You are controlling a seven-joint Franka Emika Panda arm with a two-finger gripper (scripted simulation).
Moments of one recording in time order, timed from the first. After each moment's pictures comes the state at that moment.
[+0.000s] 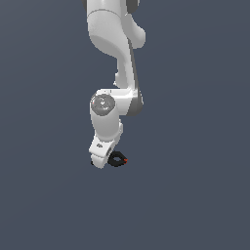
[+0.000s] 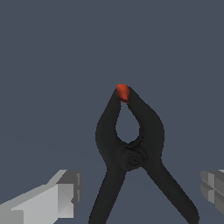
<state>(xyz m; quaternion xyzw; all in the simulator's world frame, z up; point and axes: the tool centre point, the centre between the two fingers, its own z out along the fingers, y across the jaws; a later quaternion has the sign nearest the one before) 0.037 -0.063 0.082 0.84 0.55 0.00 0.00</state>
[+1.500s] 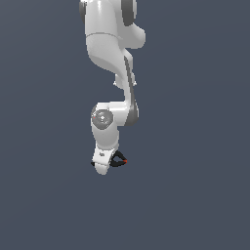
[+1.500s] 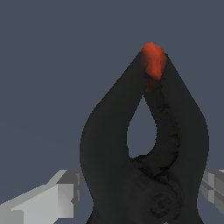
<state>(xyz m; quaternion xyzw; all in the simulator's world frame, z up) 0.039 -0.070 0.023 0.80 0.60 0.00 0.00</state>
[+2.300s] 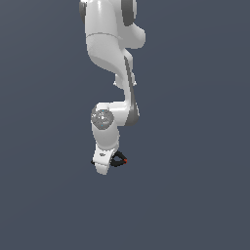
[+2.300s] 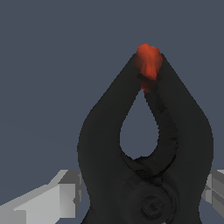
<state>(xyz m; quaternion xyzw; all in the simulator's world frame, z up) 0.039 -0.070 0.022 0.80 0.61 0.00 0.00</state>
